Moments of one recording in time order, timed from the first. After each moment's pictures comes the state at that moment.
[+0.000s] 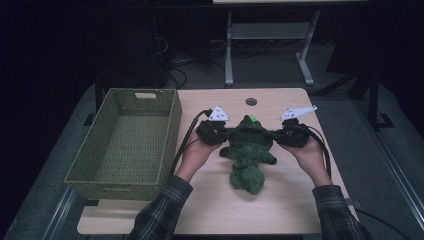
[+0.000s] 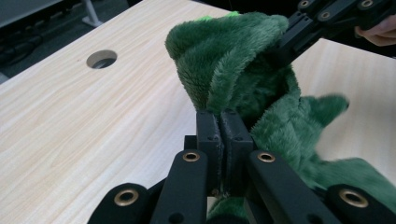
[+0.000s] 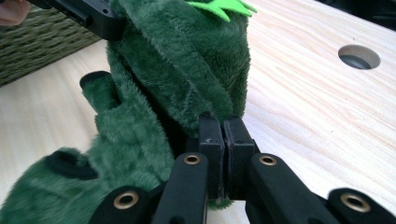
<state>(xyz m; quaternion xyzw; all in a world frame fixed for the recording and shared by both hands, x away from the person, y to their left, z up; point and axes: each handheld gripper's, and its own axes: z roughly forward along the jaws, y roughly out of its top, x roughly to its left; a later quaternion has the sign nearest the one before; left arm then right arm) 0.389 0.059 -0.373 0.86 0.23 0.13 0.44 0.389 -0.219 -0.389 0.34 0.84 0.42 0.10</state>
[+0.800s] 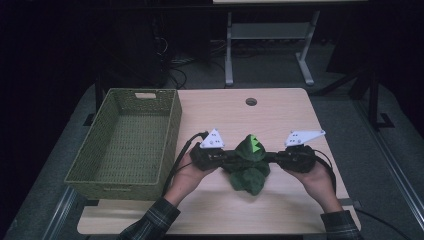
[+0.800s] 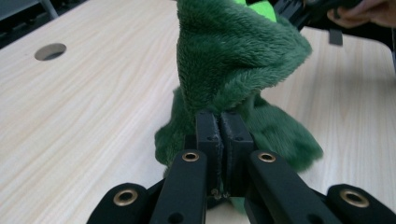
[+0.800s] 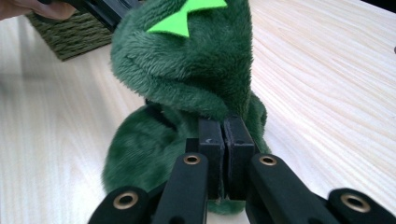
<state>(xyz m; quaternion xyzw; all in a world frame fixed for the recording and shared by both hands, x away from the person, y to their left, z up) 0.327 0.077 -0.387 0.87 0.18 0.10 0.45 0.318 -0.218 -0.393 0.29 0.85 0.44 0.10</state>
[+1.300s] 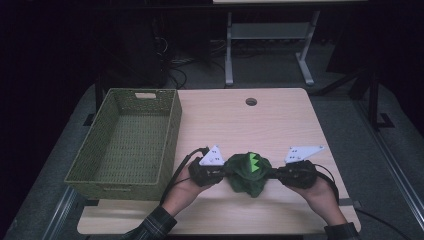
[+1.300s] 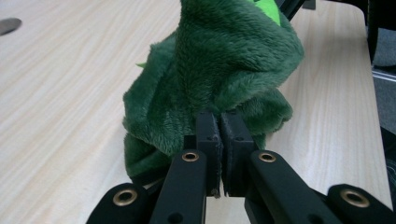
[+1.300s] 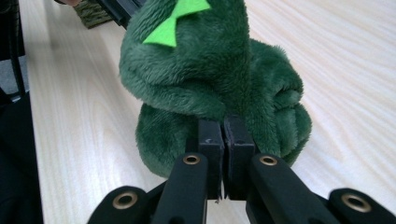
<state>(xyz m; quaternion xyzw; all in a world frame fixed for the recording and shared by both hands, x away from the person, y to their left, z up) 0.300 0.079 -0.408 0.89 0.15 0.08 0.43 0.288 -0.217 -0.411 0.28 0.86 0.42 0.07</state>
